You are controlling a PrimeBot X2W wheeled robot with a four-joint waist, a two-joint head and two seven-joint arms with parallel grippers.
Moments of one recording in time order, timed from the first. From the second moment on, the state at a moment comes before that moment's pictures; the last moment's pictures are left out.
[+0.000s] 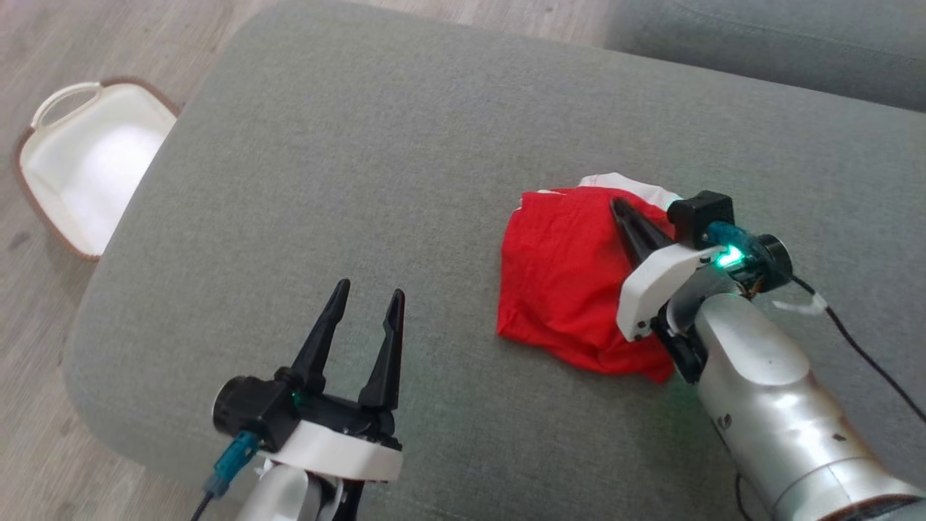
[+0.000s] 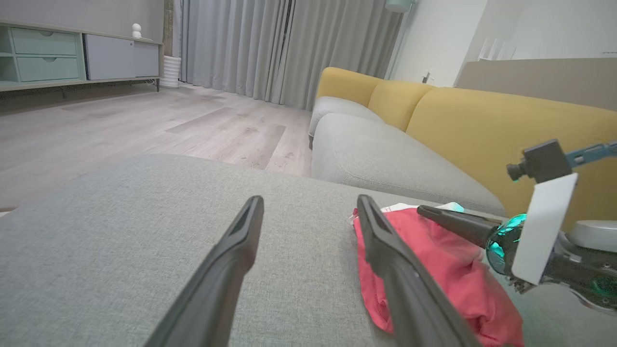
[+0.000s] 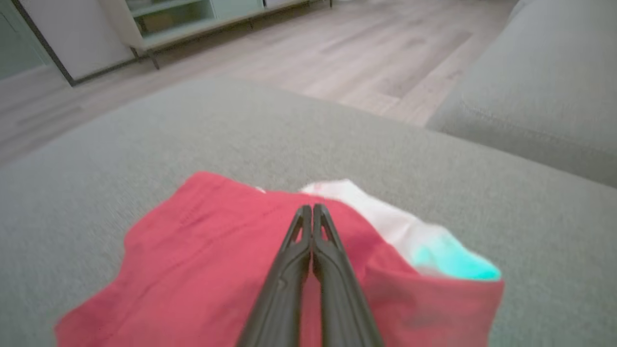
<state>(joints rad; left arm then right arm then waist) -0.12 0.05 -0.35 0.21 -0.31 -0.12 -0.25 -0.66 -0.06 0.37 0.97 0.20 0.12 -0.17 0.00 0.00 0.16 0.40</state>
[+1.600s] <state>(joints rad) -0.13 0.05 -0.29 0.16 -0.32 -0.11 -0.25 -0.54 -0.06 0.35 0.77 0.28 0.12 -0.25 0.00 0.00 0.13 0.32</state>
